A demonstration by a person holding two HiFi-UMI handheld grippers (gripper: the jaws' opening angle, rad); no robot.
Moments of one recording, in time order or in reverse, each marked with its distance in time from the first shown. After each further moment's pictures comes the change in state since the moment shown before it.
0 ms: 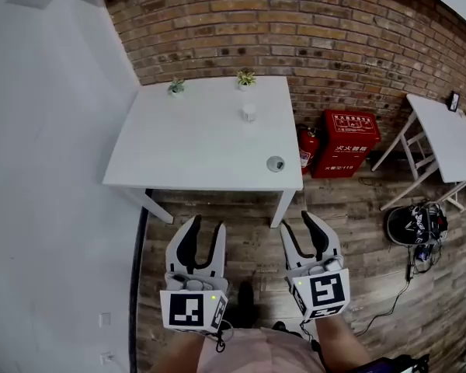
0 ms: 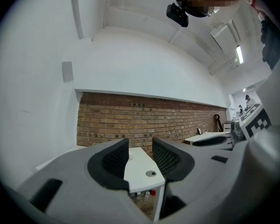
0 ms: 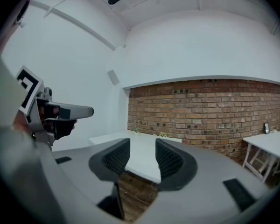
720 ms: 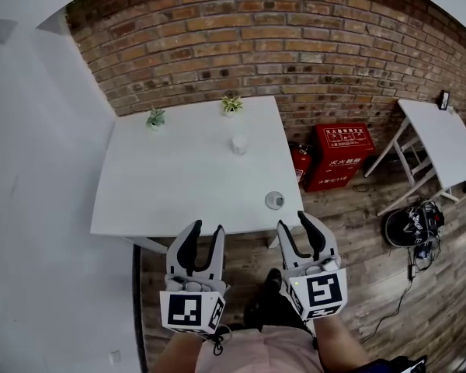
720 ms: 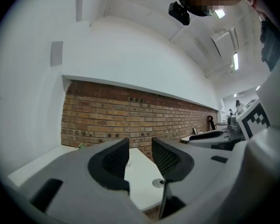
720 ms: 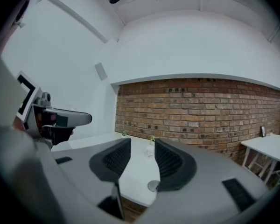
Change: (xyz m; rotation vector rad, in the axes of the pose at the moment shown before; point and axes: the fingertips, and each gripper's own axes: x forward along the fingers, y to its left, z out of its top) left arm 0.132 0.055 -0.013 -0.028 0.017 -0.134; right arm 0.120 -0.043 0.025 -0.009 0.000 -0.114
